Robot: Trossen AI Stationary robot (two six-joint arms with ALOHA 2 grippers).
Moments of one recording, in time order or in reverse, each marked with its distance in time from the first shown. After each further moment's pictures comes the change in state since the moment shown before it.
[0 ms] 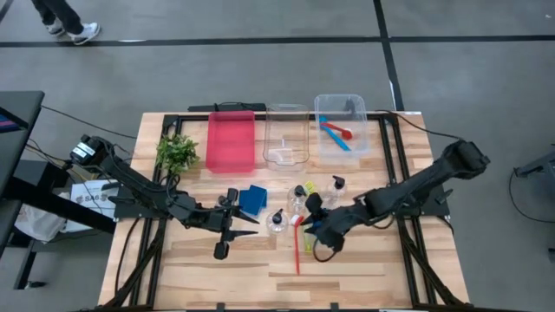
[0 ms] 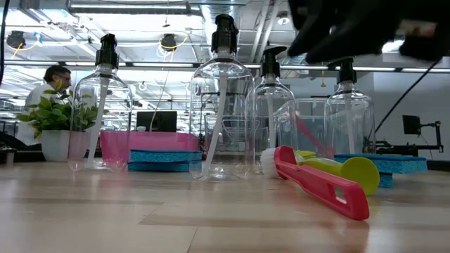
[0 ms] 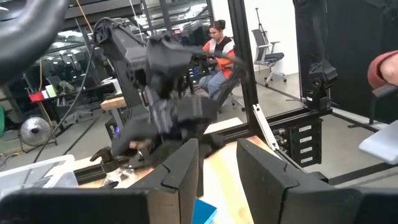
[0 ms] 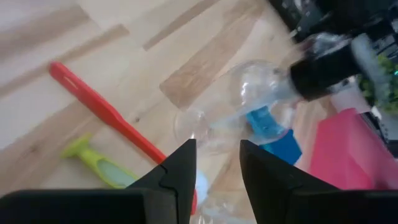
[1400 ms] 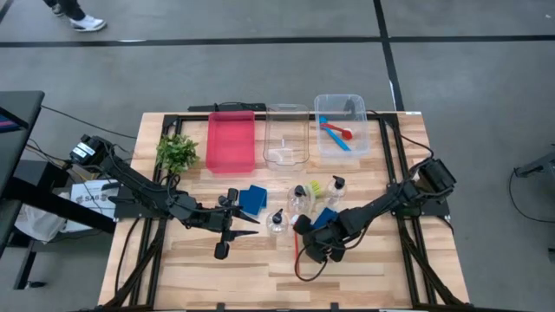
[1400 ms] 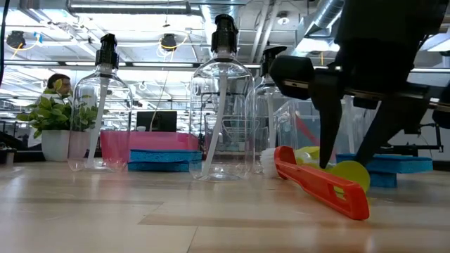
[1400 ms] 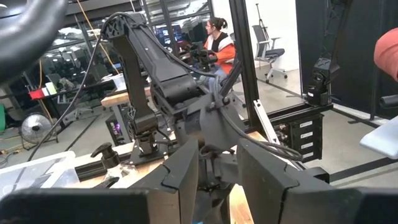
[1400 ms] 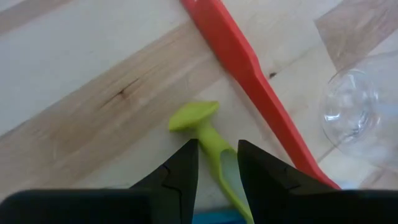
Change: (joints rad) left arm 0.000 0.000 0.000 -0.016 0.000 0.000; right arm 0.022 0.375 0.193 -0.277 -0.158 -0.032
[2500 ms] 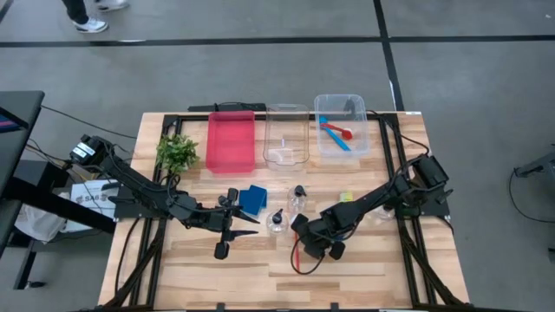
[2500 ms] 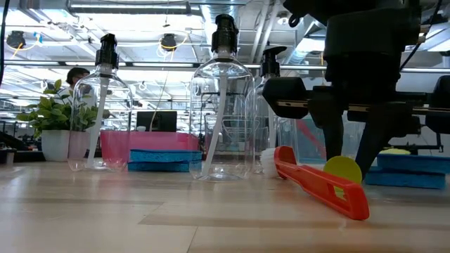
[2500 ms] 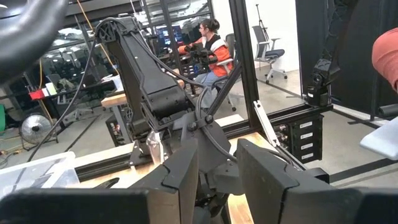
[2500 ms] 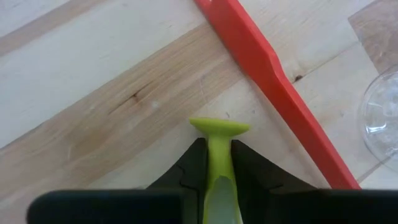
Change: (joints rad) left arm 0.000 0.000 0.000 0.003 0.000 0.000; right arm -0.051 0.053 -0.001 0.013 -0.157 -0.028
